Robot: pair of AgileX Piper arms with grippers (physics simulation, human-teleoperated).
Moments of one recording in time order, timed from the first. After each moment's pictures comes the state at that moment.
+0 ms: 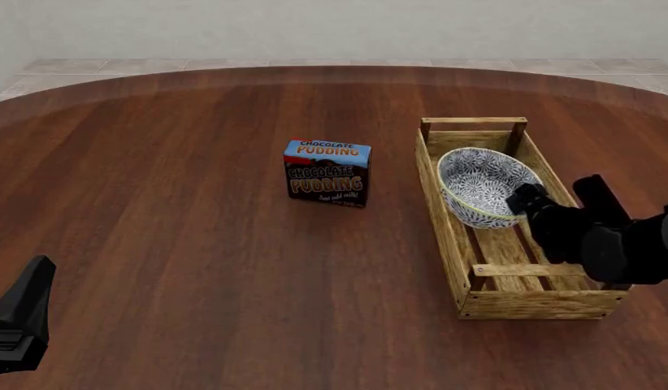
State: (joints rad) left arm 0.00 0.01 0.00 0.00 0.00; right arm -0.04 1.76 -0.60 -0.47 0.88
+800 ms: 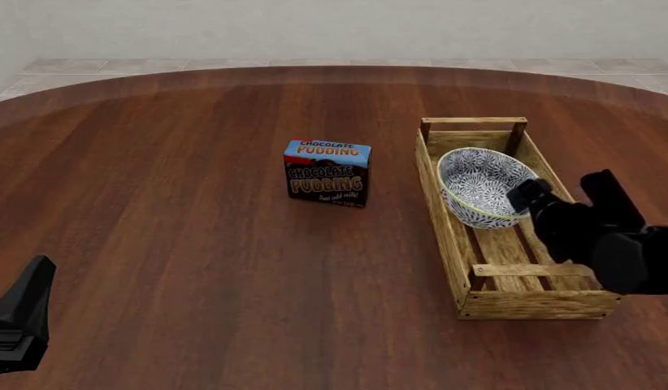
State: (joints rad) left arm 0.00 0.01 0.00 0.00 0.00; right arm -0.01 1.62 -0.53 -0.46 0.87
